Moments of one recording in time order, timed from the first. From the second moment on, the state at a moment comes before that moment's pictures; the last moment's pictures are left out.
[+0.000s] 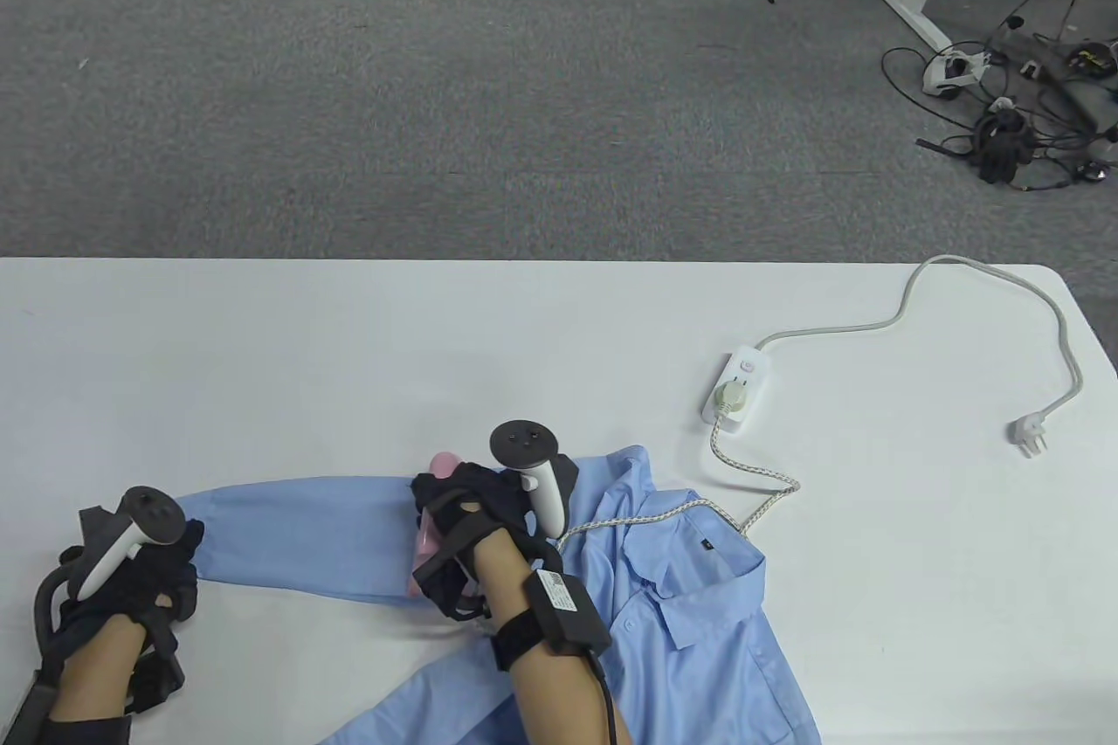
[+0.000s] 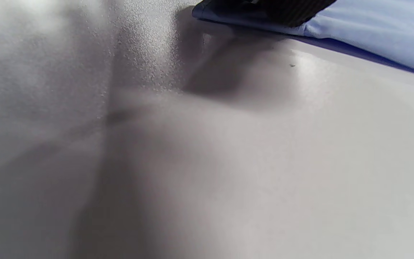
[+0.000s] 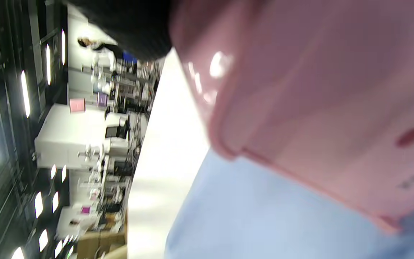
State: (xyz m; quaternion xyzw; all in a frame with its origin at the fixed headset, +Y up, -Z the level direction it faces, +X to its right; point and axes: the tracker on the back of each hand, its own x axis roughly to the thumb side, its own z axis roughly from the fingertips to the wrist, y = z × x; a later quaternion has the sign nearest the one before) left_hand -0.427 -0.796 -0.296 -0.29 0.25 0.08 0.92; right_hand -0.025 -0.769 -0.385 -0.05 0.25 0.81 0.53
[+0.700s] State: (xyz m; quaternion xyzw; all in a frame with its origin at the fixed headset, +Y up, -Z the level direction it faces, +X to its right) left_hand -0.423 -0.796 -0.296 -0.29 0.25 0.09 0.92; right_hand 0.149 -0.745 -0.389 -0.21 0.15 0.85 0.47
